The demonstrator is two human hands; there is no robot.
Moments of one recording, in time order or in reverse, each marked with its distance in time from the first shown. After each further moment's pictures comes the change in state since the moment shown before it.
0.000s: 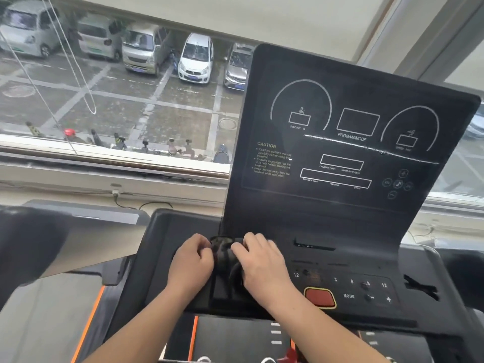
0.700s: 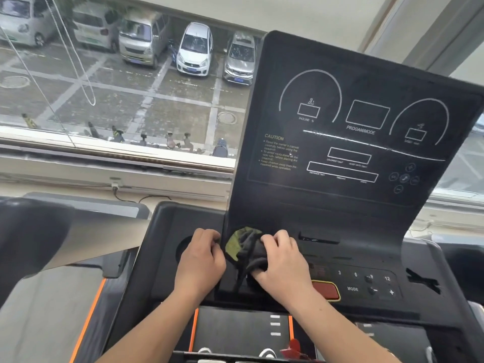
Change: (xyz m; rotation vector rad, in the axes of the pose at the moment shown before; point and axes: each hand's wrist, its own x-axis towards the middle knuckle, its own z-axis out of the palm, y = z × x) left_hand -0.008 -0.017 0.016 0.068 0.078 0.242; right_hand -0.019 0.013 -0.004 0.072 -0.124 0.298
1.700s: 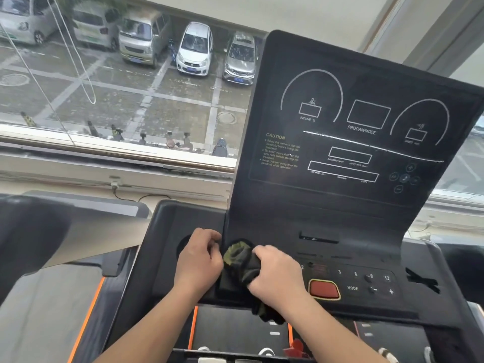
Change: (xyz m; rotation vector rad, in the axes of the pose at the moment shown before) left_hand 0.001 -0.005 -0.001 -0.052 -0.003 -0.028; right_hand -0.010 -0.018 -0.003 0.065 -0.102 0.024
